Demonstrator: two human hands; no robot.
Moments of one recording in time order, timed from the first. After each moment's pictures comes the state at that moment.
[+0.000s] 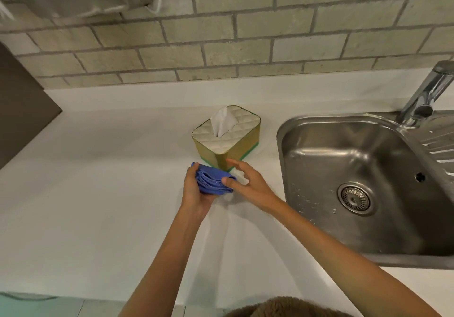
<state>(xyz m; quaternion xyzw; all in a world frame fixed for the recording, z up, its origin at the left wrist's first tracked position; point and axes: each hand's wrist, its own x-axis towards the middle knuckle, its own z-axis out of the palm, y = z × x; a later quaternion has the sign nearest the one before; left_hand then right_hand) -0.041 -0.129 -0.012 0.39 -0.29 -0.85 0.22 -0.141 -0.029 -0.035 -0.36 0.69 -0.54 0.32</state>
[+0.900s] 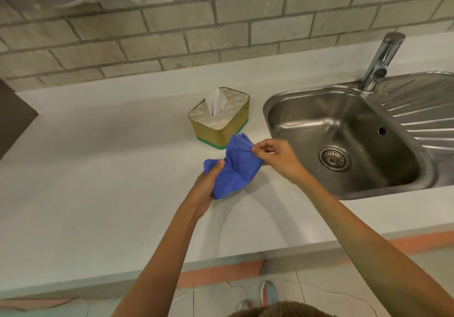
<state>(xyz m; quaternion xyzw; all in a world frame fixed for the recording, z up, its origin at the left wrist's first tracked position) 0.021 -0.110 -0.013 0.29 -0.58 -0.76 0.03 -0.113 0.027 0.004 -0.22 0.72 -0.62 0.23</state>
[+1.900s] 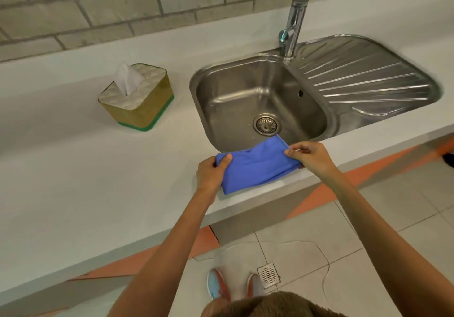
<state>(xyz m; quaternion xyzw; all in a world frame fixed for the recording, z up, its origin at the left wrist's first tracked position) -0.034 0.060 -0.038 0.34 -0.69 -0.64 0.02 -0.134 0.269 -0.033 0.00 0.84 -0.52 0.16</state>
